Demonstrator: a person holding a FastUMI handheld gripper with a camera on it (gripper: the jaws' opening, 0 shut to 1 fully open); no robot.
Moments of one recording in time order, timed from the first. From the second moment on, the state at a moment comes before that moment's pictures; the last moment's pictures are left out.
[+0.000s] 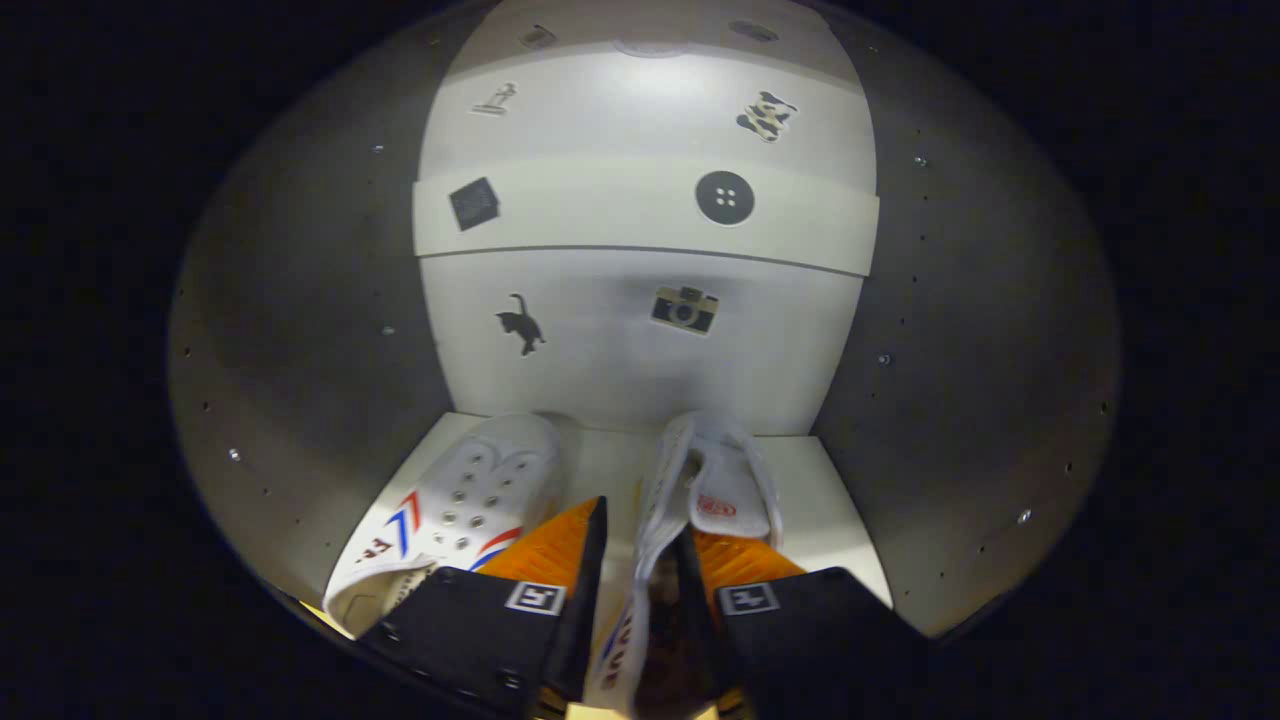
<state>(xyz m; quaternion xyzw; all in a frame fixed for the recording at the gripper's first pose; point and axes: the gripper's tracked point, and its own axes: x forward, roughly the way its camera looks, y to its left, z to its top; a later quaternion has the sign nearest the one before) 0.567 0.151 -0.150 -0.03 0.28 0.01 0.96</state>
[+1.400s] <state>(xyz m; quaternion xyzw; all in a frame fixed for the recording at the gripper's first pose) 0.133 0.171 -0.047 -0.04 0.06 0.09 0.99</state>
